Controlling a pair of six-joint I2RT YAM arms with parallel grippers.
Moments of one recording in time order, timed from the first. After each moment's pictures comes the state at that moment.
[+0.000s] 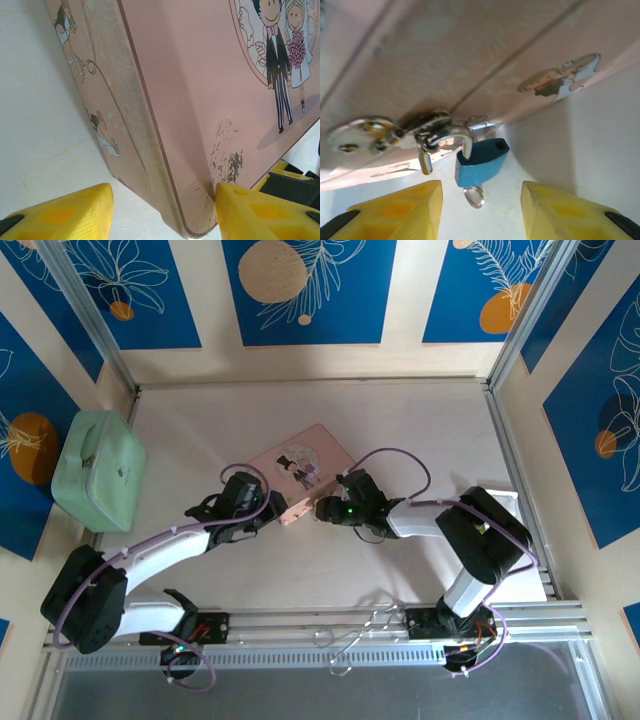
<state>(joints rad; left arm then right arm) -0.62 1.25 0.62 -0.18 0.05 -1.04 0.69 1.66 0.67 0.21 -0.22 0.75</state>
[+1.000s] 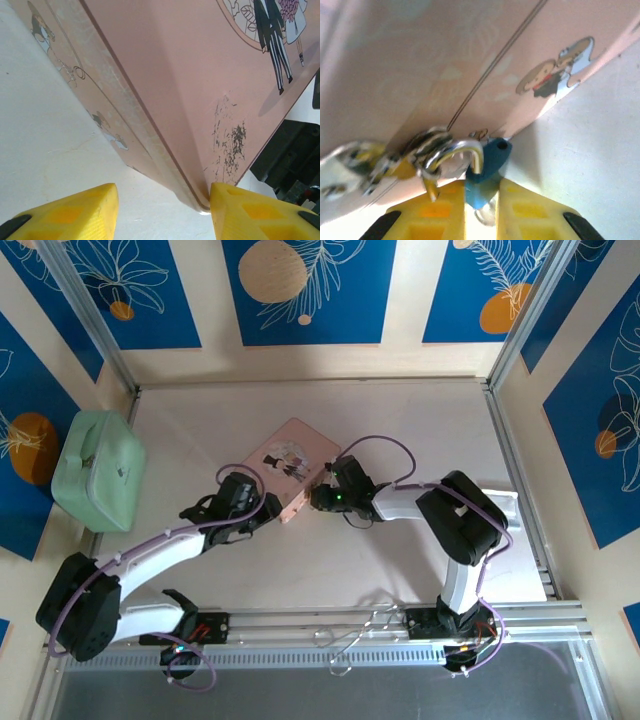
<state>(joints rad) -0.59 1.20 0.61 -0.24 0.06 -1.01 0.67 1.82 0.86 0.16 -0.22 0.70</state>
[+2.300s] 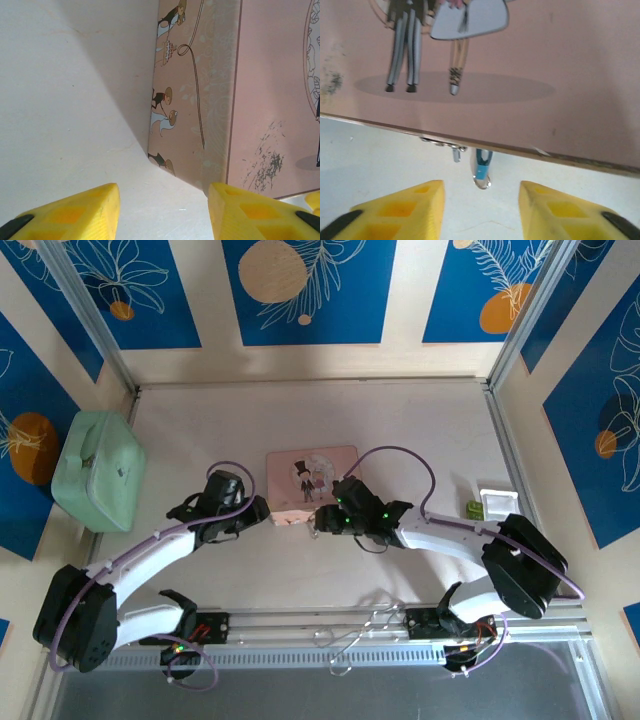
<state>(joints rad) -0.49 1.15 0.61 -0.36 0.12 -0.83 0.86 1.41 0.73 -0.20 0.00 0.77</state>
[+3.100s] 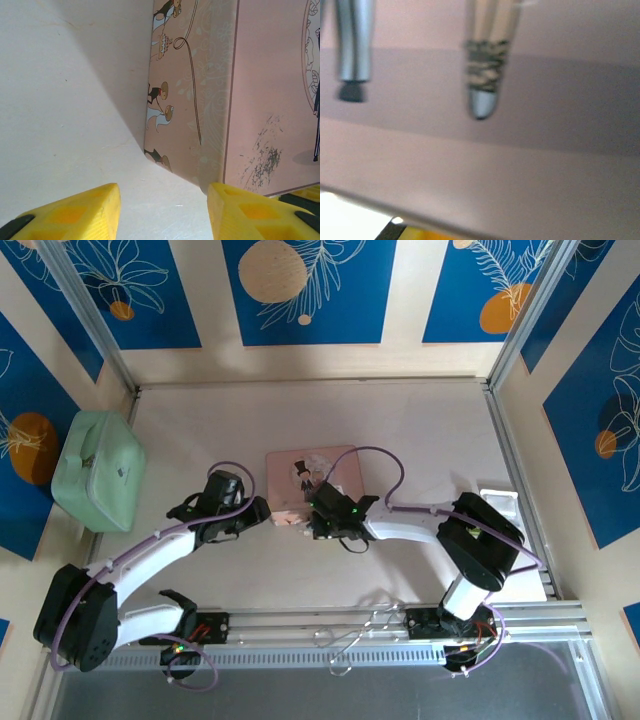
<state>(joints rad) -0.48 1.16 0.61 -0.36 0.15 -0.83 0.95 1.66 0.91 -0.30 0.11 0.77</state>
